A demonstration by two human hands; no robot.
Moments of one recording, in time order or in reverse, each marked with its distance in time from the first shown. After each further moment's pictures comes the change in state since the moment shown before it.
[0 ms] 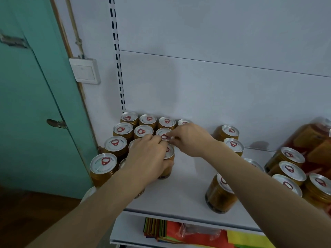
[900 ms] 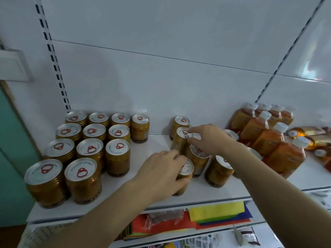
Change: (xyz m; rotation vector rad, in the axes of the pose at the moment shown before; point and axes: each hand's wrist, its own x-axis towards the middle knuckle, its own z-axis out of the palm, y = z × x) left_hand -0.002 0.117 0.015 -0.289 -0.105 0.447; right_hand -0.138 0.106 -0.023 0.008 -0.020 0.540
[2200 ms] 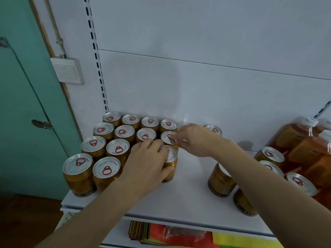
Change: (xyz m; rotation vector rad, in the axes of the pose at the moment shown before) left_hand -0.027 -0.062 -0.013 0.218 0.177 -0.376; right_hand 0.070 -0.084 0.009 -0.061 -0.035 -0.625
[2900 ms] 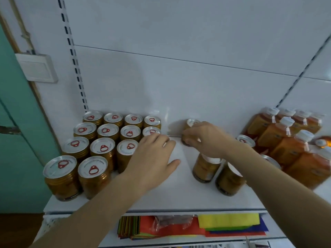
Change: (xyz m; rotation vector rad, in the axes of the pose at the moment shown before) left_hand 0.011 0.029 -0.003 -0.118 0.065 0.177; right_hand -0.077 0.014 -0.012 0.016 0.084 0.236
